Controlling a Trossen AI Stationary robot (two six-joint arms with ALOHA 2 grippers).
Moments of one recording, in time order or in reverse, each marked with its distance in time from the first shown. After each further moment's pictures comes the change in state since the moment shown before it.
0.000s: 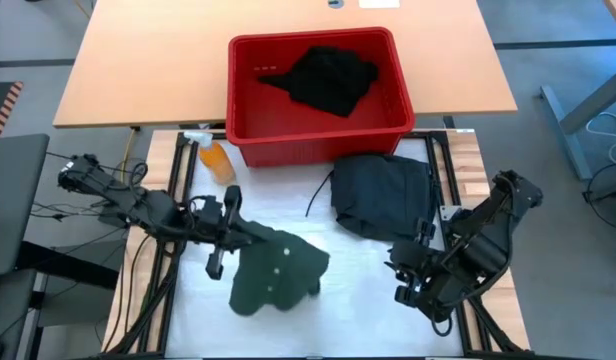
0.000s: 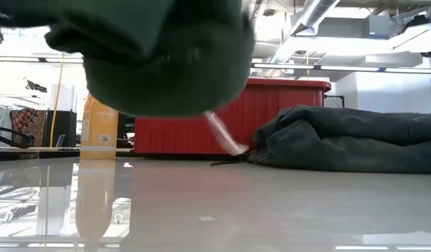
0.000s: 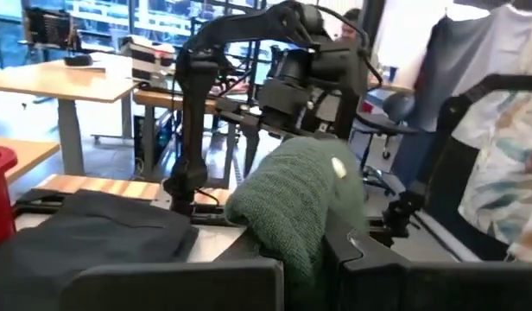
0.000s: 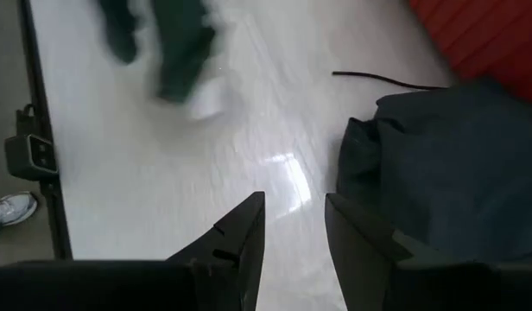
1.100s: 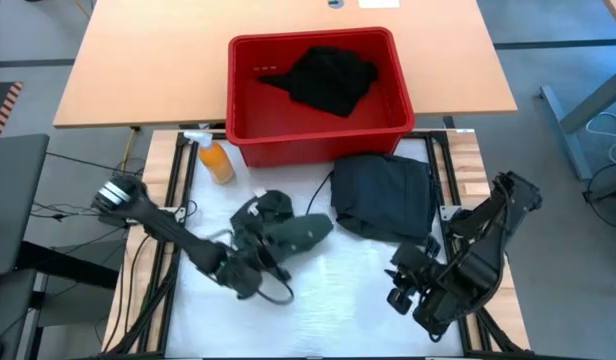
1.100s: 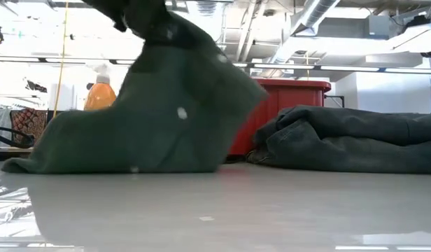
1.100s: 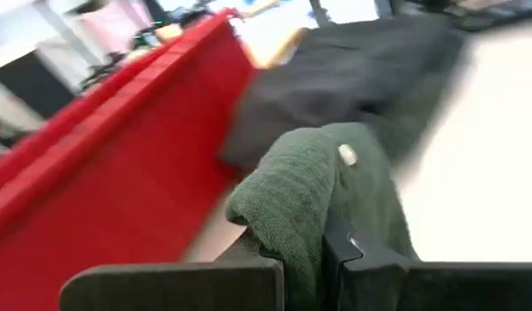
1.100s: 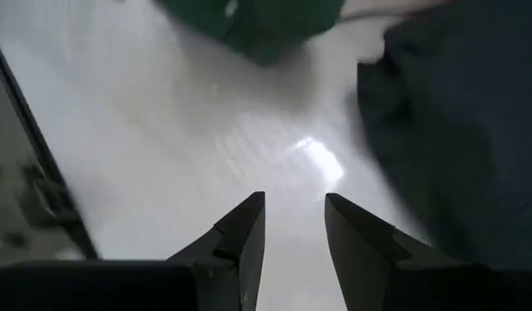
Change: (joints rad) left arm -0.067 0.552 -0.170 0.169 -0.813 0.179; right arm 0.060 0.001 -0.159 0.085 0.004 0.417
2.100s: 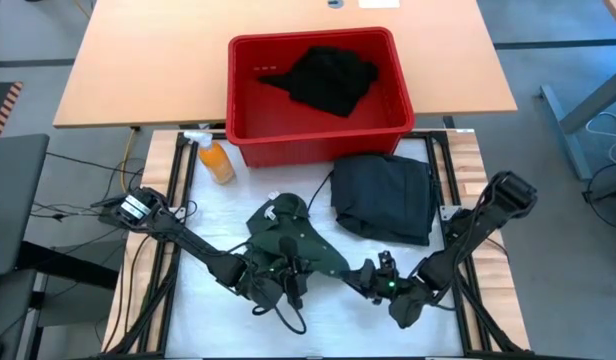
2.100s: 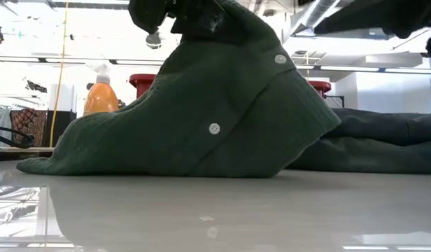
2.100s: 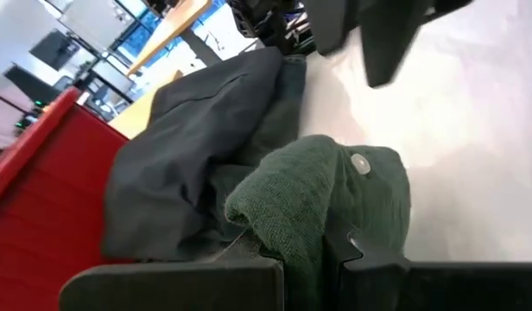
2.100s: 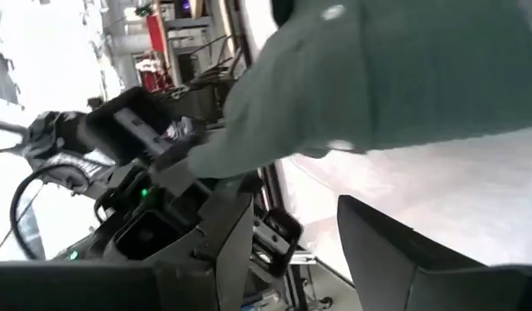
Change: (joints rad) left arm 0.004 0.205 0.182 0.080 0.315 0.290; right arm -0.076 0.016 -0.739 1.552 0.338 0.824
